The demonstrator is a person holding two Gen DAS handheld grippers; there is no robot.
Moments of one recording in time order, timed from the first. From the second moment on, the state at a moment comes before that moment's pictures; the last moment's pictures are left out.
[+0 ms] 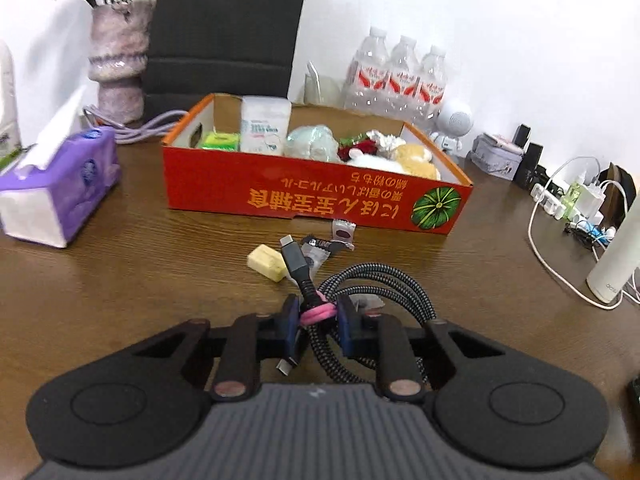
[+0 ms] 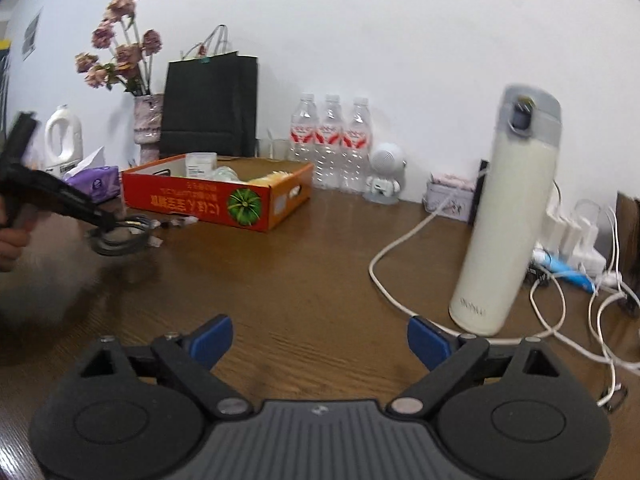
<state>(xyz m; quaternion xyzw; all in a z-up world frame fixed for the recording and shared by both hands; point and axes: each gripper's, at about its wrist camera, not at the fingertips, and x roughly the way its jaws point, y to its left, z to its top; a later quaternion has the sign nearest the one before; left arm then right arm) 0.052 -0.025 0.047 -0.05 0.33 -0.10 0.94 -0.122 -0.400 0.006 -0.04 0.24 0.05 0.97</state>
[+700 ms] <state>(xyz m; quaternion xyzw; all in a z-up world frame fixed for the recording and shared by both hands) 0.015 0.015 0.044 -0.06 0.33 -0.07 0.94 -0.132 -0.335 0.018 -0.05 0.23 0.14 0.96</state>
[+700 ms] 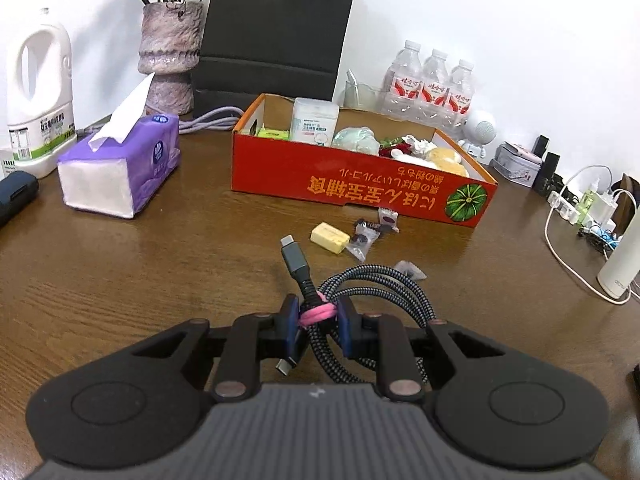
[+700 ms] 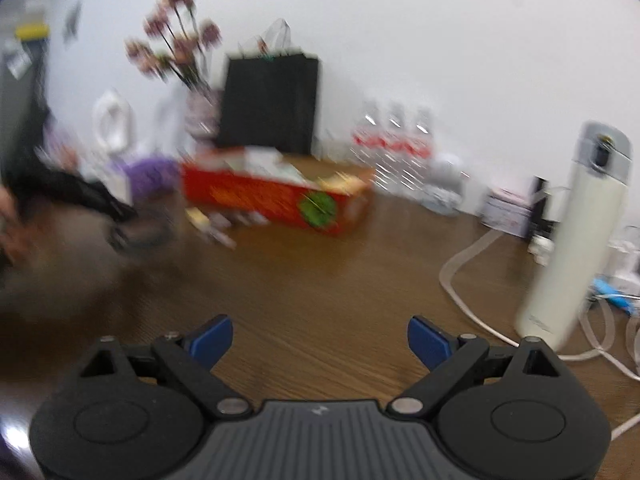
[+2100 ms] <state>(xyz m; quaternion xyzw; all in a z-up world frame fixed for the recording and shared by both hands) -0.078 0.006 0.052 -0.01 0.20 -0.09 0.98 -0.030 -0.175 0.019 0.04 0.25 0.12 0.96</state>
